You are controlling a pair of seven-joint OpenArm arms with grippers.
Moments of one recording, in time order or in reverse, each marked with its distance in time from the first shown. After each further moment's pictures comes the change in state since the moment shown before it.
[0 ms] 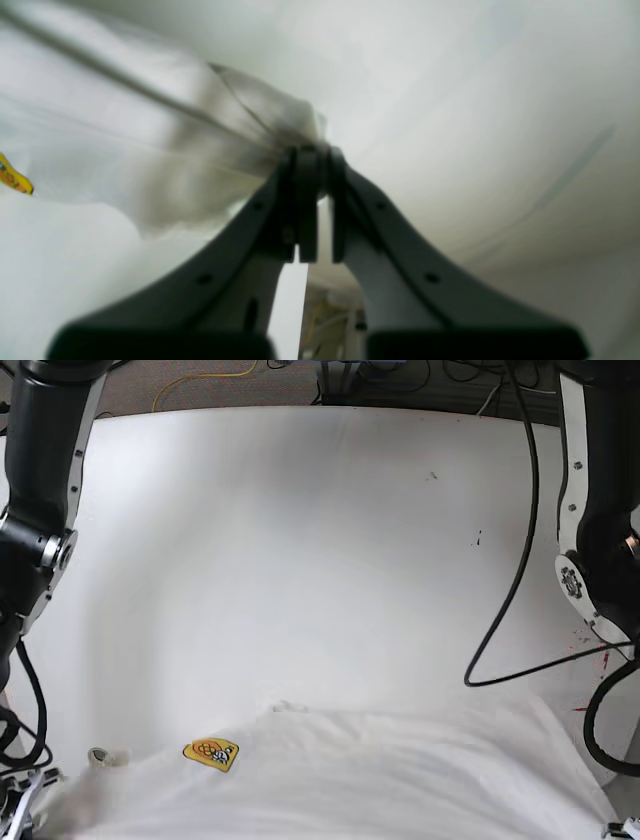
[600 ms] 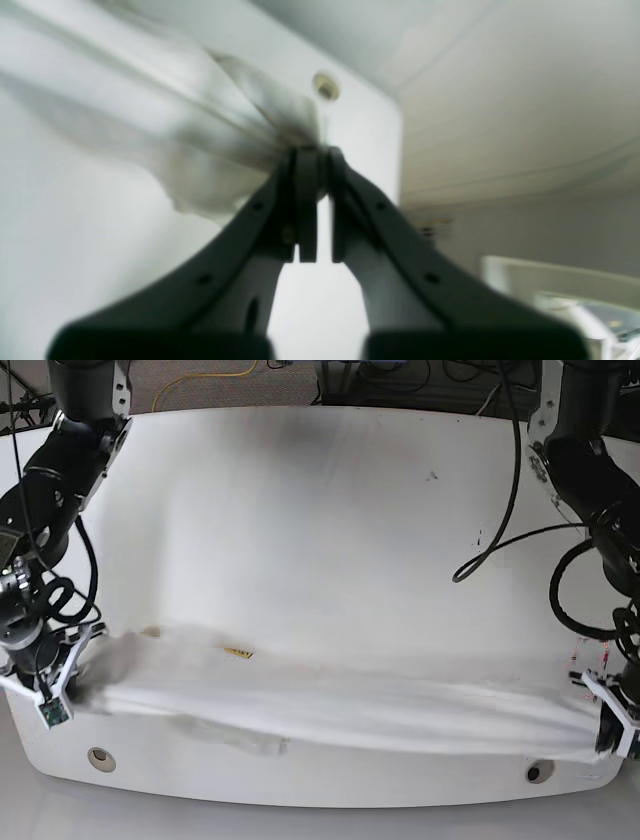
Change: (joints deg) left arm 32.4 0.2 -7.5 12.5 -0.7 -2.5 0.5; right arm -35.8 -5.9 15.8 12.4 0.0 -0.1 0.3
